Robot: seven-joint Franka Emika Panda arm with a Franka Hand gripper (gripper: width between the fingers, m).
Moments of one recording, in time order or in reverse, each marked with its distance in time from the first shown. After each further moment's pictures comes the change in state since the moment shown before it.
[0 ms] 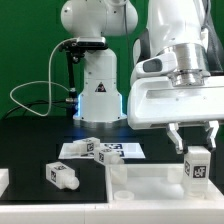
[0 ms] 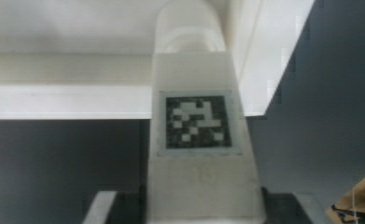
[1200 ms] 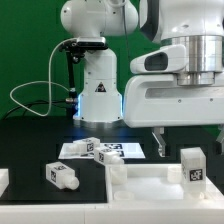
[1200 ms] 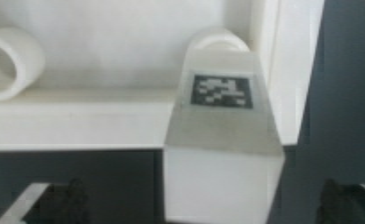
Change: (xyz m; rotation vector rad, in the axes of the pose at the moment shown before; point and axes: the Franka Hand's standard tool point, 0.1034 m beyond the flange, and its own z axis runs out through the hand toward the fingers) arm 0.015 0.015 0.012 -0.022 -0.552 0.055
